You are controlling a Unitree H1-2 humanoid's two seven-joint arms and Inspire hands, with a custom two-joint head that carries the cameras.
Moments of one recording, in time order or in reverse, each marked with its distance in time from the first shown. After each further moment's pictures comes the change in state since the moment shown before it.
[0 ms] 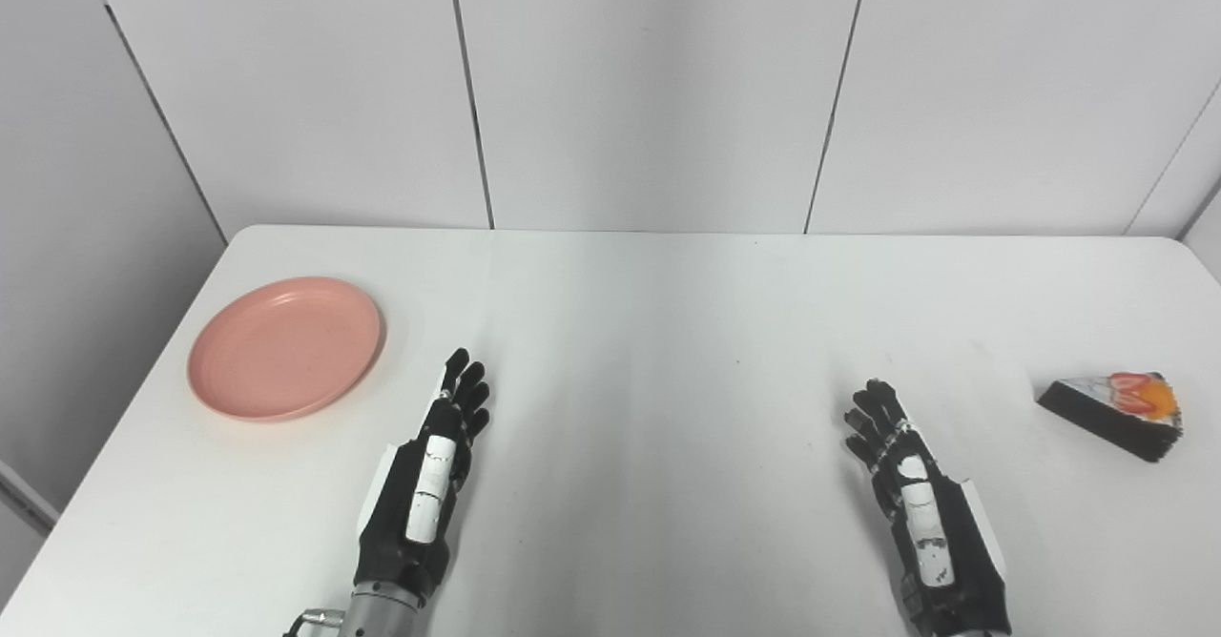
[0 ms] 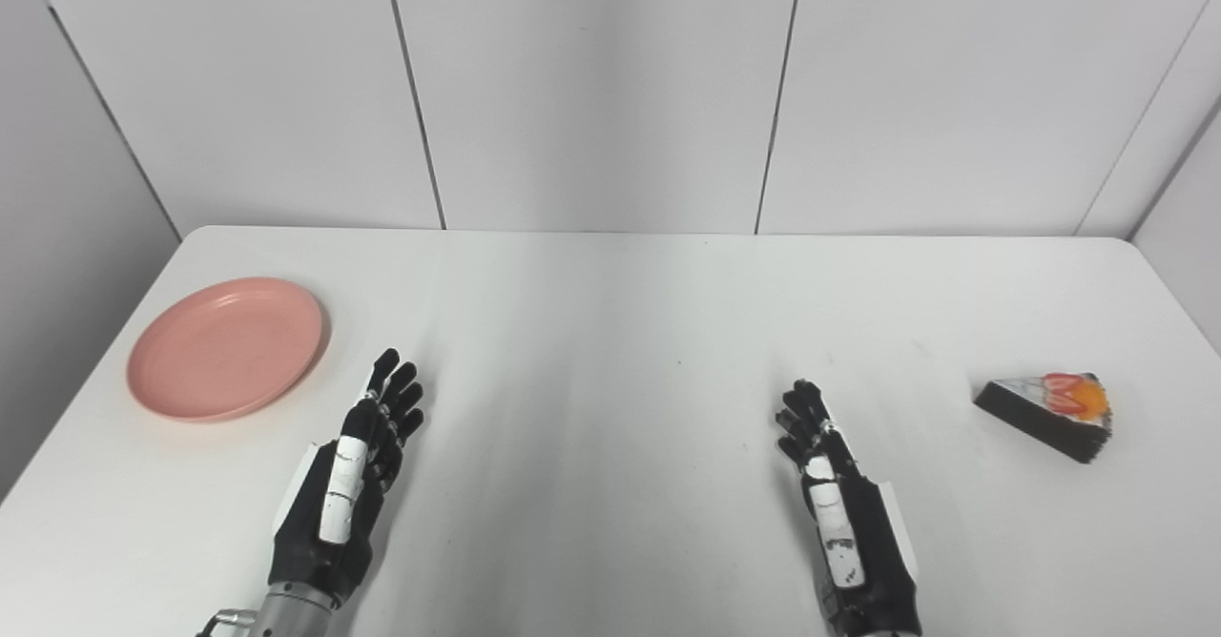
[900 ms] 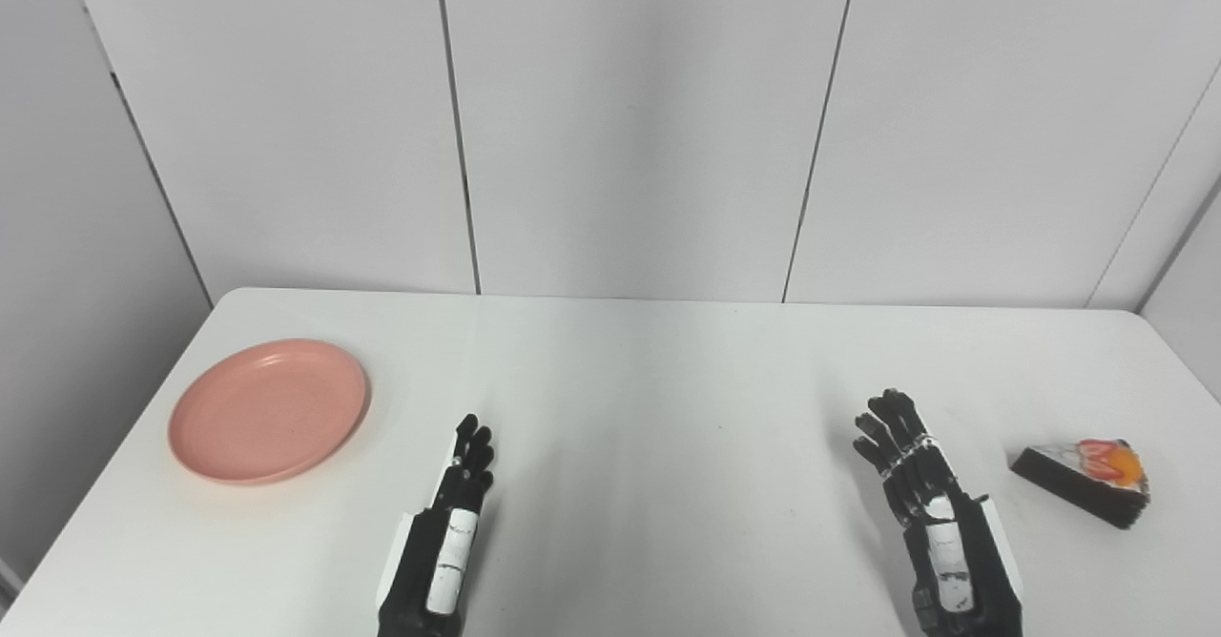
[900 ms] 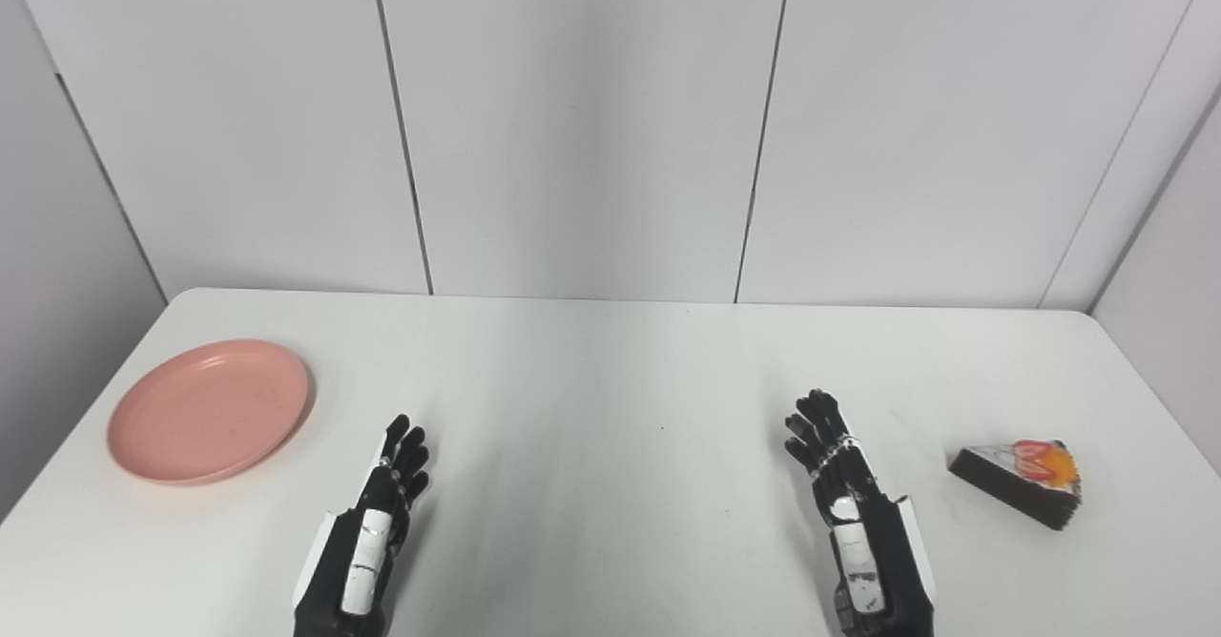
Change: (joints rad) left arm -0.046 -0.064 -0.015 0.188 0.081 -0.219 0.048; right arm -0.111 -0.056 -0.045 0.202 0.078 -0.286 0.062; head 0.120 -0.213
